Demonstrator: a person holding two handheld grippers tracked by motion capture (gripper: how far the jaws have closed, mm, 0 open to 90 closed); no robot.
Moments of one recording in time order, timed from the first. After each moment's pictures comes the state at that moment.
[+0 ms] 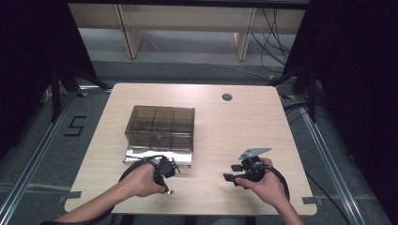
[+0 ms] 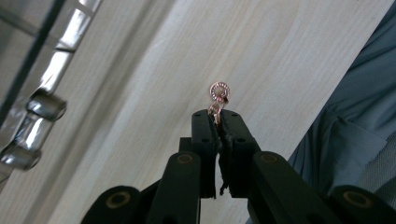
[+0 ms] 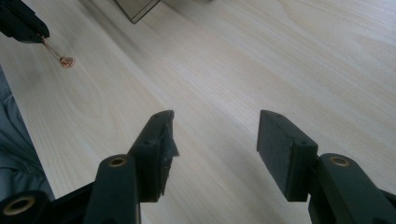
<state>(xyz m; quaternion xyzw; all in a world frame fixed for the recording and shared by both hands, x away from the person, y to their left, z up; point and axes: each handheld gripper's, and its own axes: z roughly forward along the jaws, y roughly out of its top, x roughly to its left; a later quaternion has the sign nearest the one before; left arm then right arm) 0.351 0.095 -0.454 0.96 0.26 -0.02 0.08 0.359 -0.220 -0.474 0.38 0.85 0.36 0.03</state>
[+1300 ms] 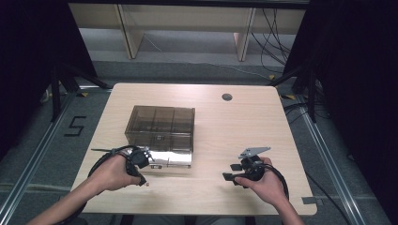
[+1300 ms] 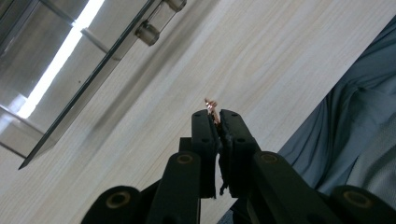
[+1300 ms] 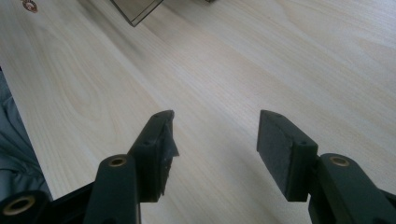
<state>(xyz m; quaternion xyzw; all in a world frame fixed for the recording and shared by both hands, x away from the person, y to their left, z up) 0.353 0.161 -0.421 0.94 0.33 0.00 0.09 0.361 -0.218 -0.475 0.38 0.85 0.37 0.03</state>
